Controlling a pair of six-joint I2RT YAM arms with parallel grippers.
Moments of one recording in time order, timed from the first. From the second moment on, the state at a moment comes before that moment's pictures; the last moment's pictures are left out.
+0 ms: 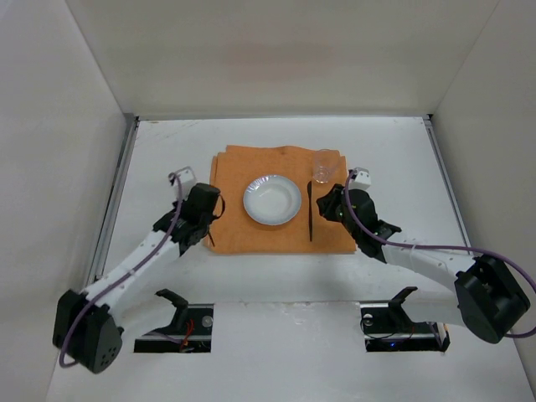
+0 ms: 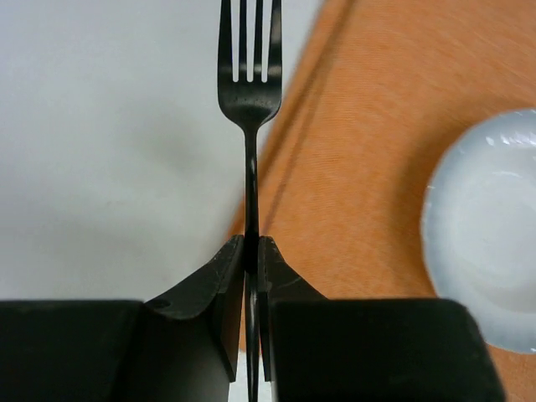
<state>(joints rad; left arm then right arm) -0.49 1.00 0.70 -0.54 -0.60 -0.75 0.63 1.22 0.55 0.27 0.30 0.65</state>
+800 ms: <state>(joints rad) -0.71 1.64 0.99 -0.35 -0.67 -0.34 0.61 1.23 0.55 0.27 0.29 0.65</state>
